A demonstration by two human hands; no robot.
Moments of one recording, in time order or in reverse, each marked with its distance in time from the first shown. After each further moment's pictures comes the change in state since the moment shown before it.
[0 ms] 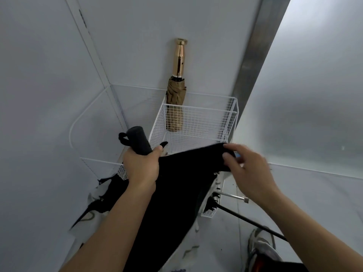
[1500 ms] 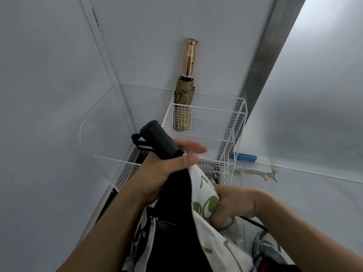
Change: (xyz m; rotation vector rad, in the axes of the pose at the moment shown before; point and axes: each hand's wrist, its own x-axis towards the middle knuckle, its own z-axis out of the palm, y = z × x) left_hand -0.038 0.044 -0.033 -0.148 -0.868 -0.018; right_hand -0.005 -0.008 0.035 0.466 -1.270 0.158
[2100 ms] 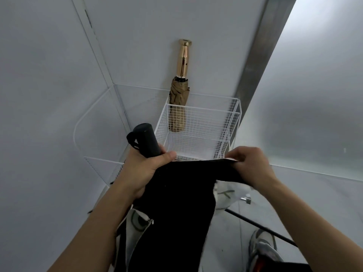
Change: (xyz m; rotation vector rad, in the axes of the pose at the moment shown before) left_hand 0.016 -0.014 -0.023 0.114 0.339 -0.020; right_hand -0.019 0.011 -0.045 -0.344 1.185 0.021
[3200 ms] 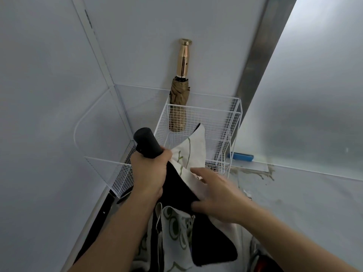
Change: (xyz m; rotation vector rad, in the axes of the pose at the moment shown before) left_hand 0.007 -0.018 0.032 -0.039 0.457 0.034; right_hand -0.053 -0.044 0.034 -0.273 -0.504 -0.153
